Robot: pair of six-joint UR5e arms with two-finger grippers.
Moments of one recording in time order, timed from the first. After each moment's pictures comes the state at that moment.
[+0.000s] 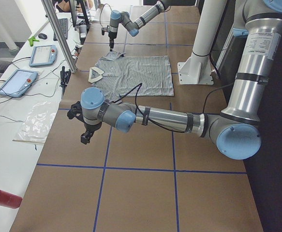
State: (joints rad) left arm -1.51 -1.76 -1.52 -1.88 -2.38 0.04; right arm 0.89 -0.86 0.99 -0.86 1.99 0.78
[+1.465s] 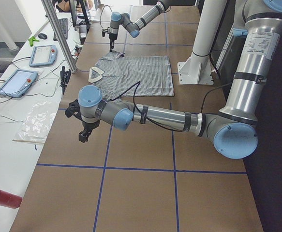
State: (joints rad) left arm -1.51 -1.78 -1.51 -1.87 -2.38 0.04; right arm 0.88 -0.85 1.03 -0.86 1.99 0.79
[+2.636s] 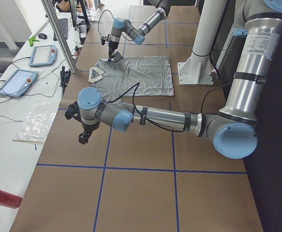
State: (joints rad) left arm -1.51 -1.78 -1.49 -1.88 -2.38 0.04; right arm 0.71 -0.57 0.97 -1.01 1.77 0.86
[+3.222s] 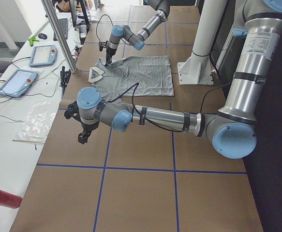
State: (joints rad) left arm -1.51 -1.79 -1.49 -1.88 -2.39 0.04; right arm 0.69 -0.50 0.87 -1.01 1.70 0.86
